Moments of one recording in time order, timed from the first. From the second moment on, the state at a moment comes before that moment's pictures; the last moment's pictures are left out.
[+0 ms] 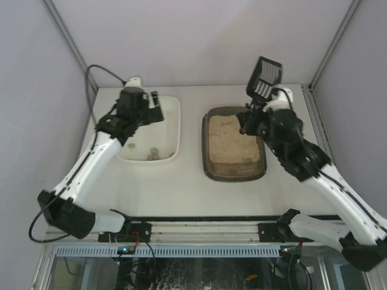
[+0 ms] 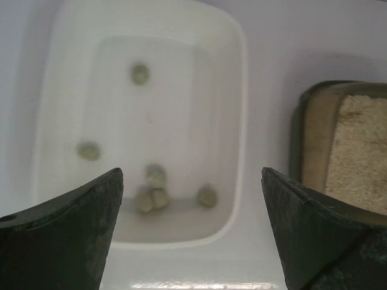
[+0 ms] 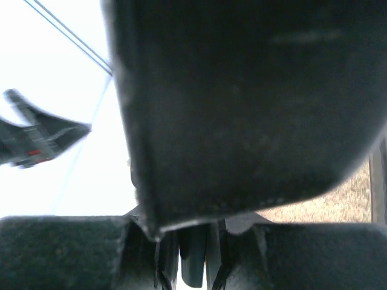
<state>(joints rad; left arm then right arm) -0.30 1.27 1.36 -0.69 -0.25 -0.39 0.69 1.11 1.26 -0.42 0.29 0.53</state>
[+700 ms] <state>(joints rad) -0.80 2.04 1.69 -0.40 -0.67 -0.51 0.68 0.37 0.94 -0.87 0.48 0.86</state>
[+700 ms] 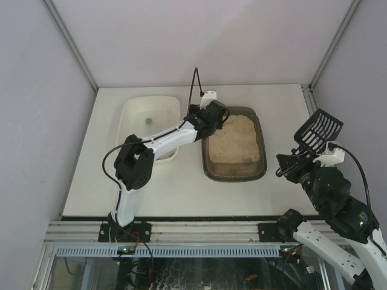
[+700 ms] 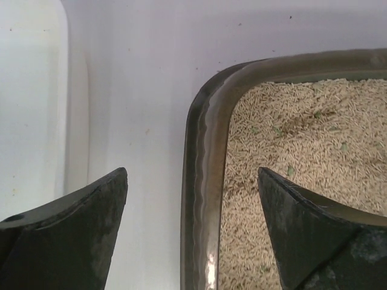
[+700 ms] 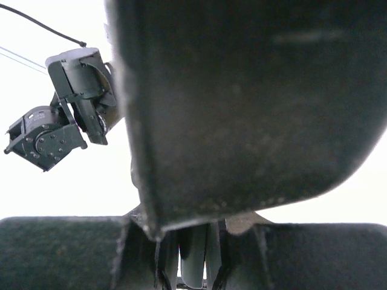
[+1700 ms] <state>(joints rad) -0.79 2.28 1.95 -0.40 -0.46 -0.07 0.68 0.32 0.86 -0.88 0.54 0.86</state>
